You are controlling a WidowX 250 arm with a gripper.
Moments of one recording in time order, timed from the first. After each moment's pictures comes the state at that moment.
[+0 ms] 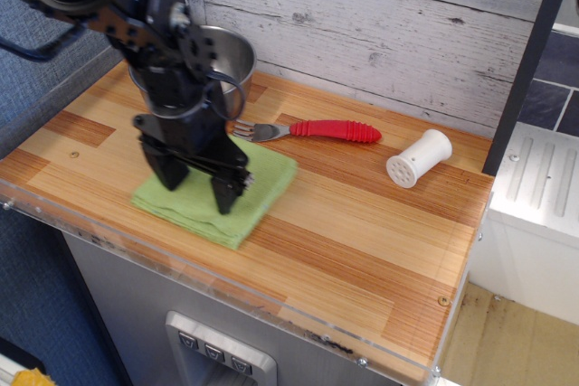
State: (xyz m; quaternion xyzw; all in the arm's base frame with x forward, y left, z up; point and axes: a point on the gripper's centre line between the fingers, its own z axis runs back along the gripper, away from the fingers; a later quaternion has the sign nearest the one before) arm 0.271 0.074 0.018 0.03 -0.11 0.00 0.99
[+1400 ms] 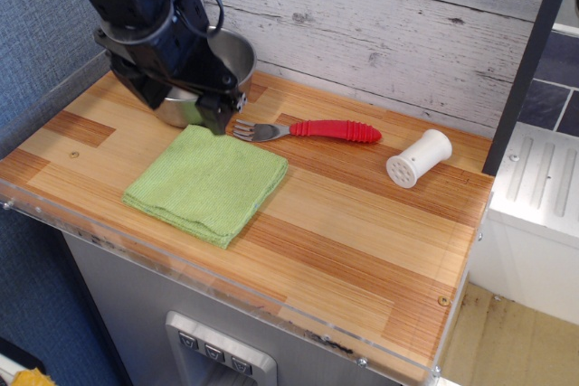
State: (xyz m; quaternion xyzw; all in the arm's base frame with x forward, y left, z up) arm 0.266 0.062 0.114 0.06 -0.26 0.00 0.96
